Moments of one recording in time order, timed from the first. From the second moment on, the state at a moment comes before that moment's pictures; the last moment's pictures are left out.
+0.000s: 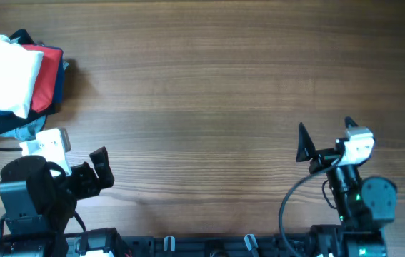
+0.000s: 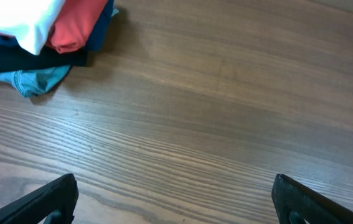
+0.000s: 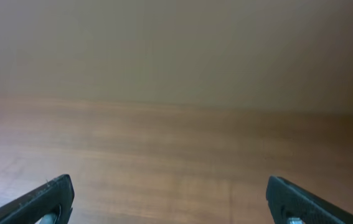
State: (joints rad) left arm 0.09 0.63 1.08 -1.20 0.02 -0.17; right arm -0.01 0.24 0.34 -0.18 -0.12 -0.02
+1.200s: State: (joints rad) left arm 0.09 0.63 1.08 -1.20 0.02 -0.17; right arm 0.00 0.01 0.01 0.00 -0.07 0.02
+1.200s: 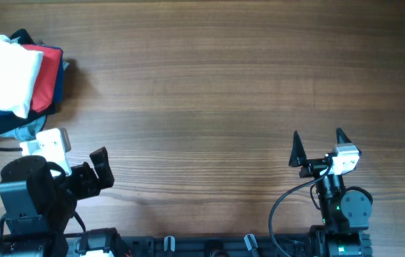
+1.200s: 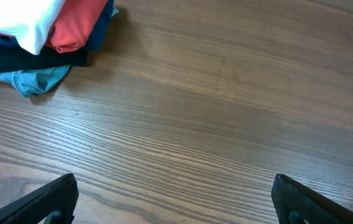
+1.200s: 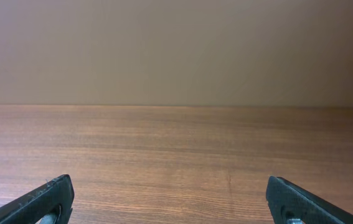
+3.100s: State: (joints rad) left arm 0.09 0.01 0.01 -0.06 0.08 -0.17; right arm 0.00 0.01 0.01 0.00 -0.07 0.02
